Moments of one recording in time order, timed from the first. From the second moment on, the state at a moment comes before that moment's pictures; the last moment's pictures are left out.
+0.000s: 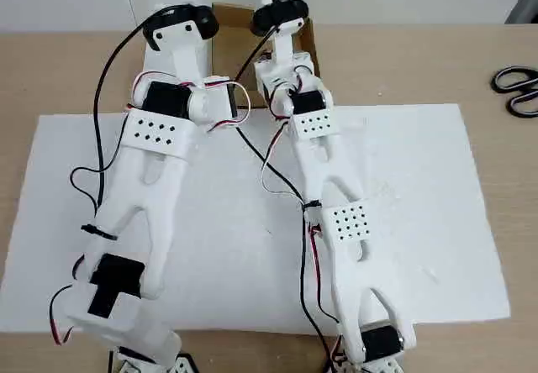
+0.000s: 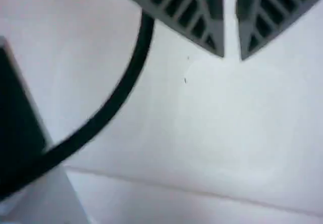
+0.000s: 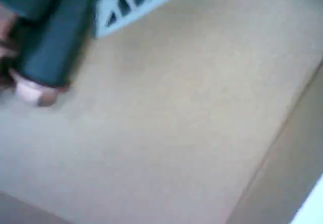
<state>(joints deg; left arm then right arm) 10.1 8.1 -12.9 76.6 29.0 -17.8 75.9 -78.2 39.4 -0.7</state>
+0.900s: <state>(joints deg) 9.4 -17.2 -6.7 76.6 29.0 -18.3 75.4 -93.4 58.5 -0.7</state>
